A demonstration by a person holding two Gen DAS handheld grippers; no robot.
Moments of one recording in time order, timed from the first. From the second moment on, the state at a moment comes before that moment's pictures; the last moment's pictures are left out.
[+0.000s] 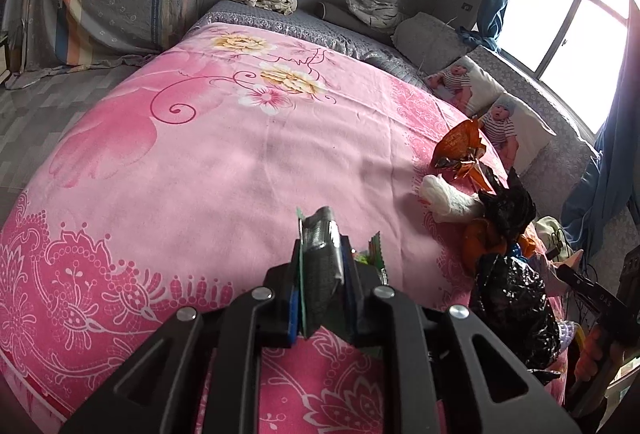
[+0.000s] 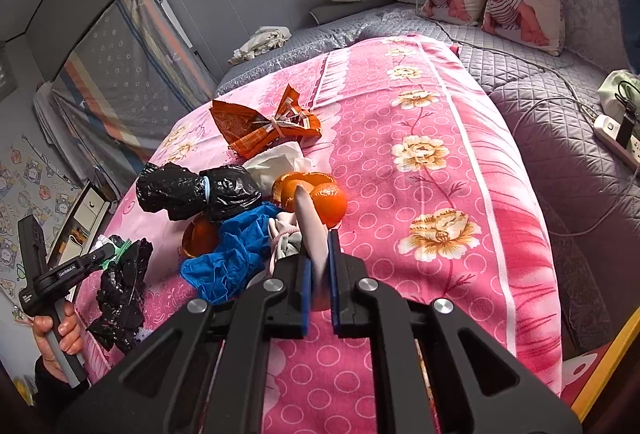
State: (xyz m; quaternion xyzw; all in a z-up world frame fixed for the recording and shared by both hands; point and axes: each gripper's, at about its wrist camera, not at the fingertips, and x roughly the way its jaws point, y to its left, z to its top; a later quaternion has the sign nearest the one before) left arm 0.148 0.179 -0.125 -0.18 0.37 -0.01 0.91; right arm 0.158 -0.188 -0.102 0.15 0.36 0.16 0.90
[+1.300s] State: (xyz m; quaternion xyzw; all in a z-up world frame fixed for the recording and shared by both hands) left arm 0.143 0.026 -0.020 -0.11 0.29 -0.16 0.94; right arm 0.037 -0.352 -0.014 0.24 0.21 0.02 0.95
